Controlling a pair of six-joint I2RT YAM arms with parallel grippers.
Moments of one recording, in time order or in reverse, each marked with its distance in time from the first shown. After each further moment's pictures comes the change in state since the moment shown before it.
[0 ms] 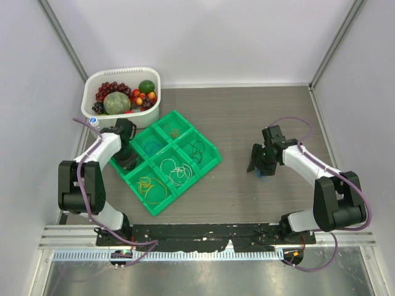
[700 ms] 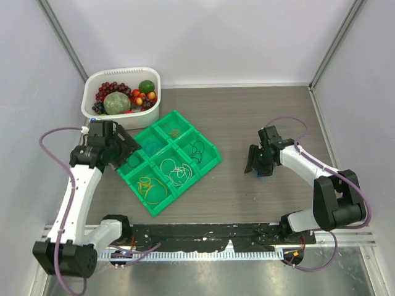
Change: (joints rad) left arm -0.014 -0.505 0.066 -0.075 0.193 0.000; right arm 0.036 0.019 0.006 0.000 0.000 -0.003
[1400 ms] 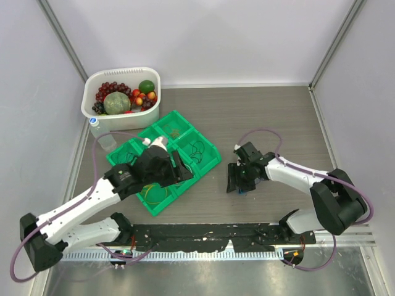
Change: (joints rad) left arm -0.743 -0.137 -0.219 0.288 0.001 -0.236; right arm 0.294 0.000 -0.103 0.088 -0.093 0.055
